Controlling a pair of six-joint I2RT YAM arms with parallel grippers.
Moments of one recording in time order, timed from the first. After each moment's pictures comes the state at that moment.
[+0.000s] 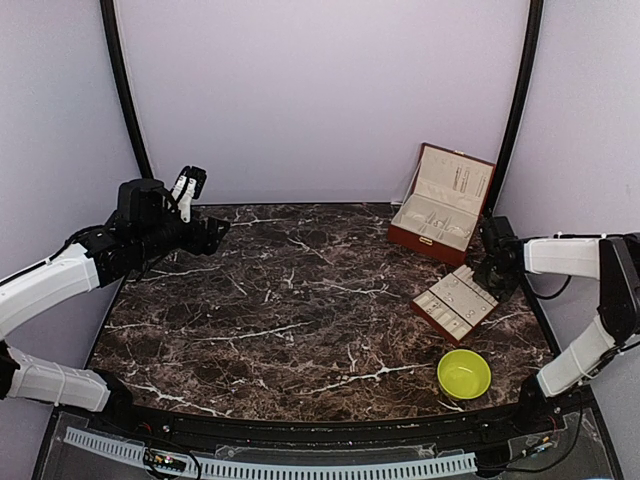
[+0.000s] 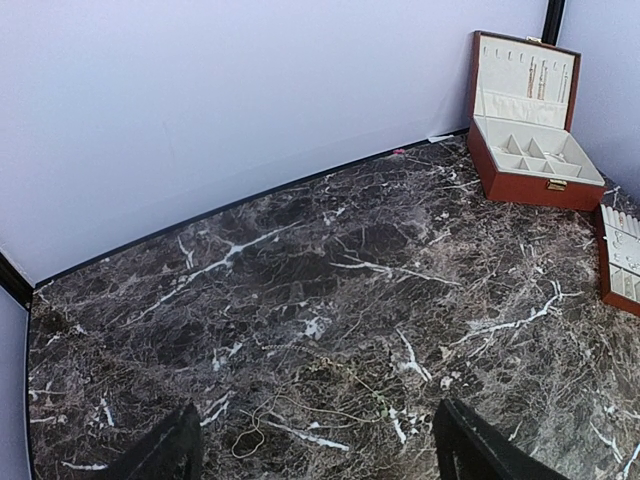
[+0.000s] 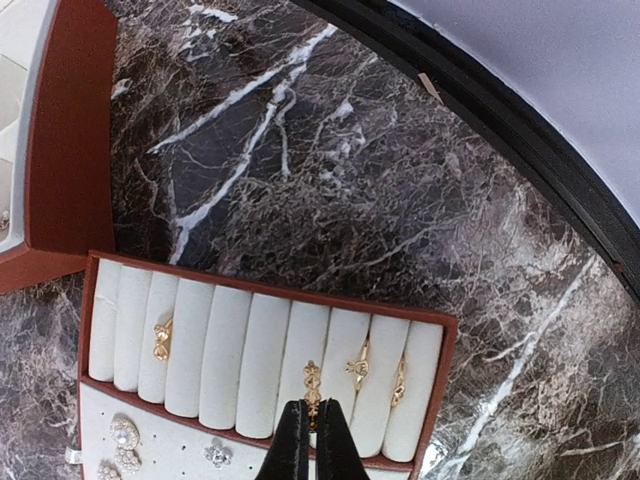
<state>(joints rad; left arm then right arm) -0.49 1.13 0.89 -0.16 -0.09 0.00 0.17 1.48 0.80 -0.43 0.38 0.89</state>
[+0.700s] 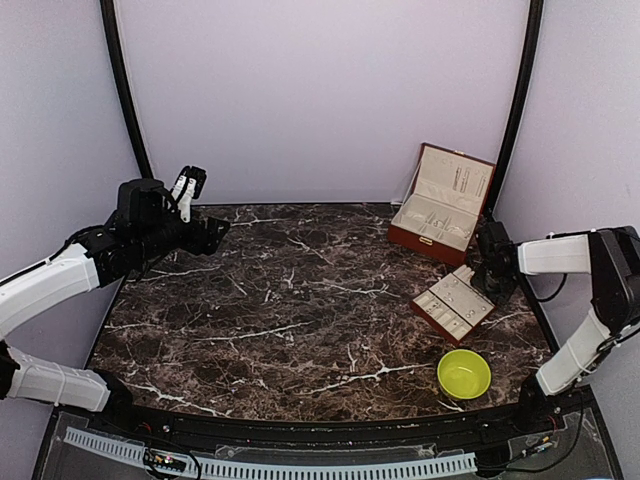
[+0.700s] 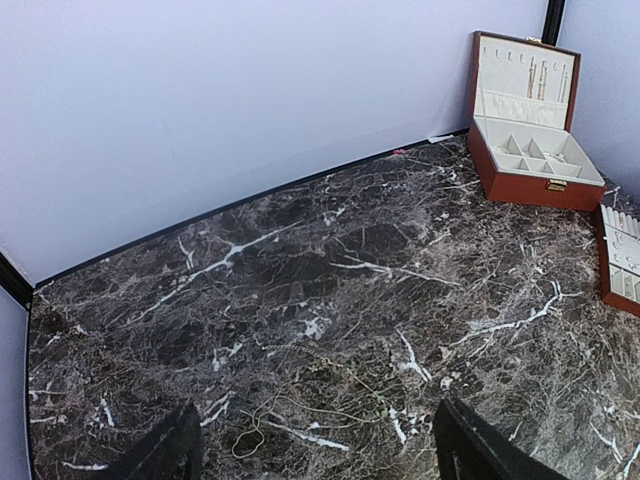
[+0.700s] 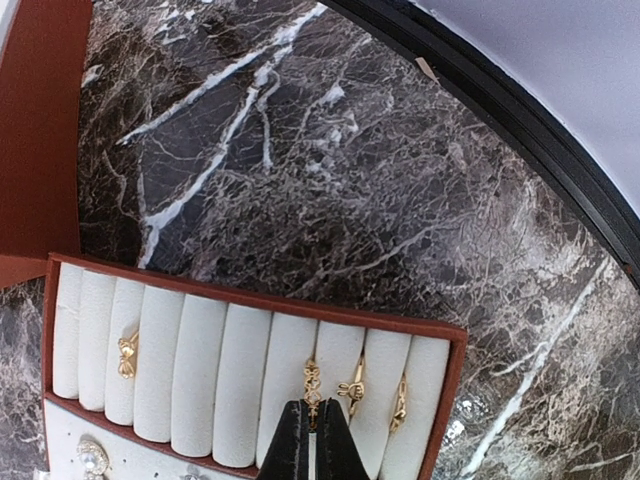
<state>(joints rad) -0.49 1.13 0.89 -0.16 -0.09 0.00 0.17 1.55 0.79 -0.39 0.40 0.88</state>
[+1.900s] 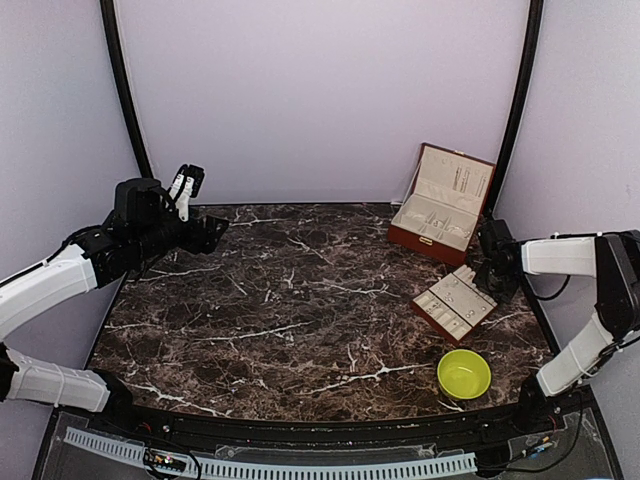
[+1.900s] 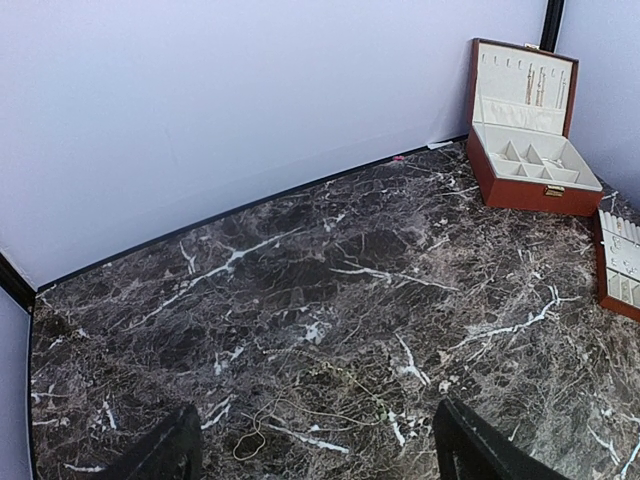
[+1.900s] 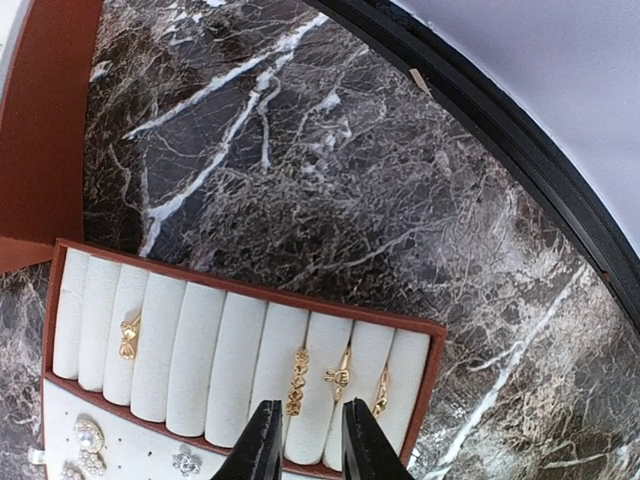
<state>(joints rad) -0.49 1.11 0.89 -0.16 -0.09 0.00 0.17 1.51 0.79 -0.43 0.41 0.84</state>
